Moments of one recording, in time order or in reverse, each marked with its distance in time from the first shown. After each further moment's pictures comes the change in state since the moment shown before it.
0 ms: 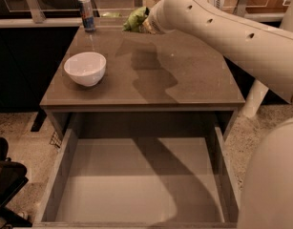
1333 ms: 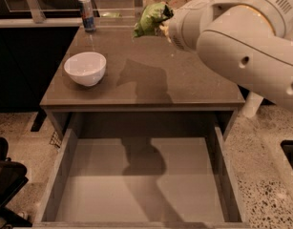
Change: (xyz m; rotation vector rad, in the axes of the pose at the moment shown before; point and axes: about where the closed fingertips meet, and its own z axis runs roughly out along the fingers) arm 0.001 0.043 -0.188 0.149 -0.075 -0.031
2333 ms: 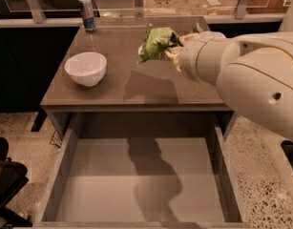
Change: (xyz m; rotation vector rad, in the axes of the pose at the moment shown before) arm 0.045 0.032 -0.040 -0.054 -0.023 0.052
